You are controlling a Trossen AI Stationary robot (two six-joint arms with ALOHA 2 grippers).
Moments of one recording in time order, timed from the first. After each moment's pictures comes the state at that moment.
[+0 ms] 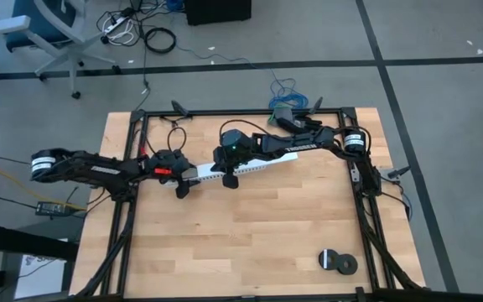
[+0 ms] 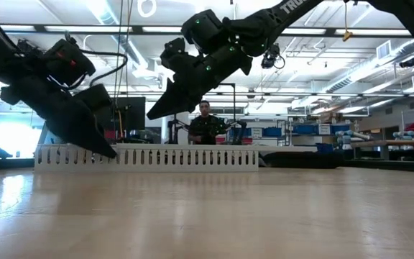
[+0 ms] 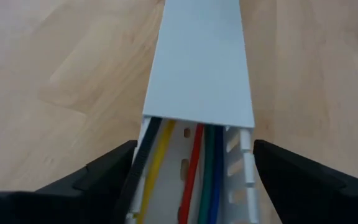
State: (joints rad) left arm 0.33 1.15 0.13 0.39 0.09 -0.05; right arm -0.17 2.08 1.51 -0.02 -0.26 -0.12
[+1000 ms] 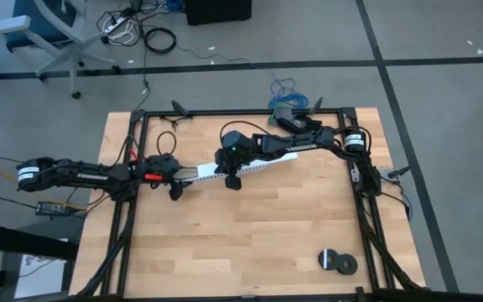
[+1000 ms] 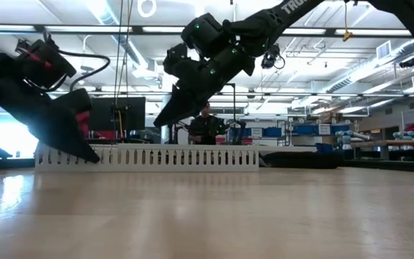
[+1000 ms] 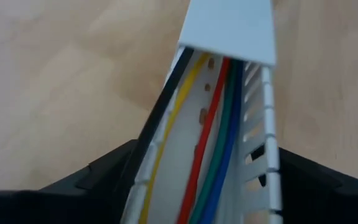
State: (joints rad) left arm 0.29 0.89 0.01 0.25 -0.01 -0.18; right arm -0.16 2.08 1.51 -0.09 -0.26 -0.13
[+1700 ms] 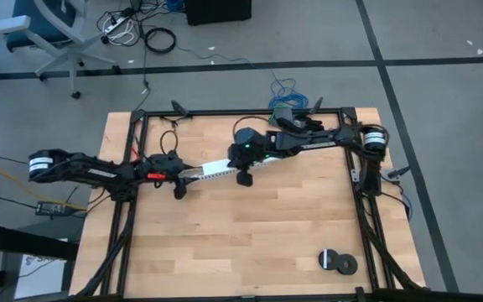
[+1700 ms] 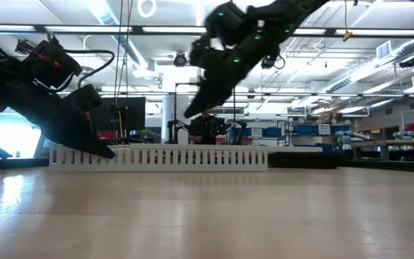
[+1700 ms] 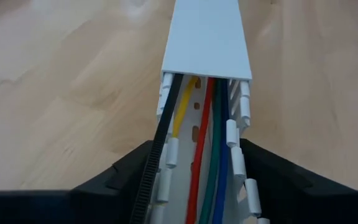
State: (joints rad) left arm 0.29 1.11 0.01 0.56 0.01 -0.08; right arm -0.17 1.90 1.35 -0.15 -0.15 -0.13
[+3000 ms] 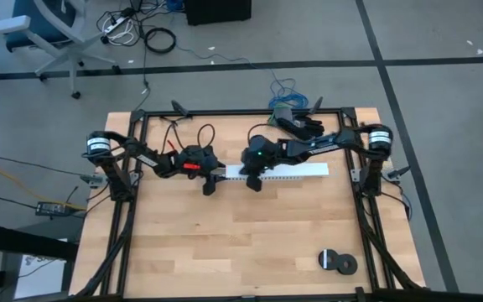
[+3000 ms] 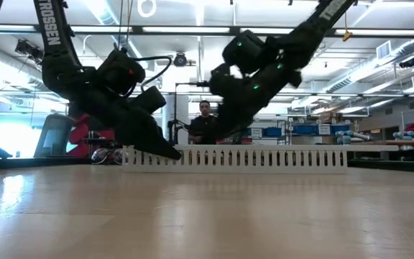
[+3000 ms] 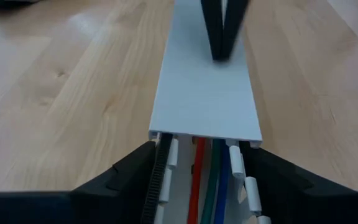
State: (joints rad) left arm 0.29 1.72 0.45 0.75 0.18 0.08; right arm -0.19 1.88 1.04 0.02 -0.19 0.08
